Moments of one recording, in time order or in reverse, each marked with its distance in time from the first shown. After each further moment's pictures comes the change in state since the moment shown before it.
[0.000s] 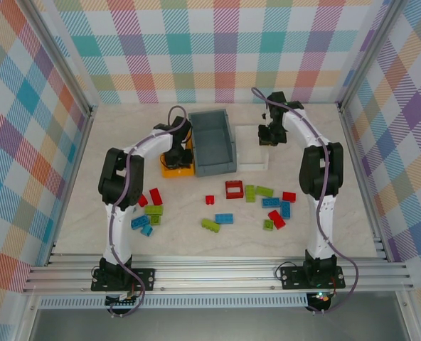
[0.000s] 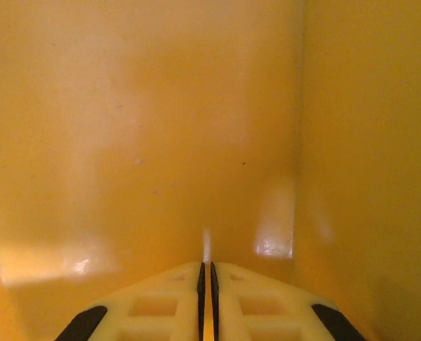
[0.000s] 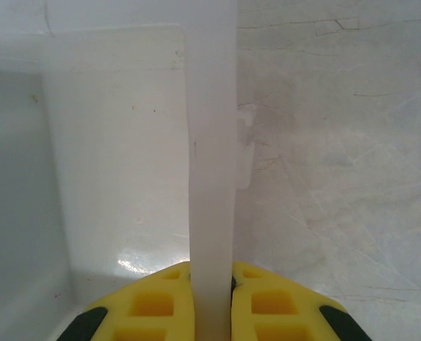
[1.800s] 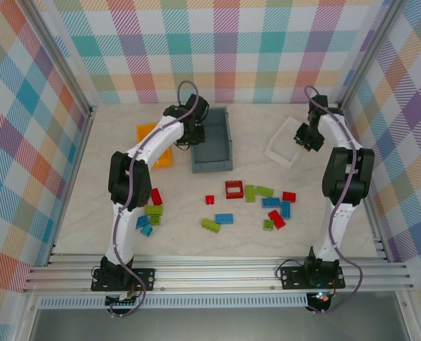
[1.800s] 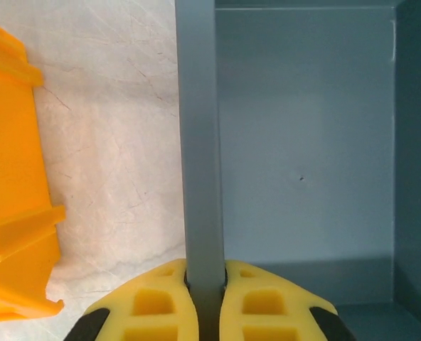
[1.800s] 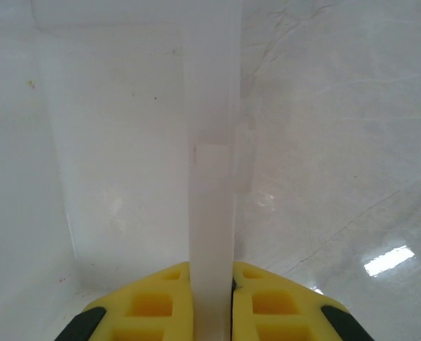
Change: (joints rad) left arm -0.100 0.063 0.407 -0.140 -0.217 -0.071; right arm -0.246 -0.159 -0.232 0.106 0.114 0.379
